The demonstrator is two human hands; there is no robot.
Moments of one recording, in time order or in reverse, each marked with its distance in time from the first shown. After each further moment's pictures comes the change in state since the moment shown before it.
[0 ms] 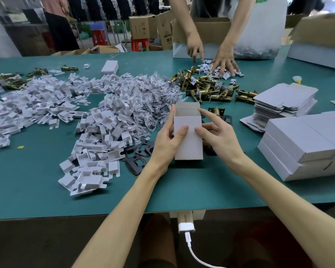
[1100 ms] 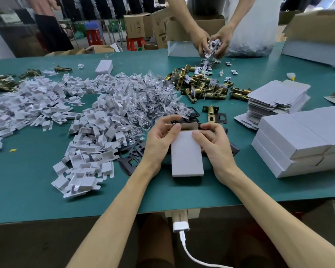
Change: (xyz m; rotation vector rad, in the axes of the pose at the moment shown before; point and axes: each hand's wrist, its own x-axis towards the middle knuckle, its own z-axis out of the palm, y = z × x) left_hand -0.006 0.008 0.000 0.031 0.003 0.017; right_hand -0.023 0.020 0.011 0.294 0.158 0.096
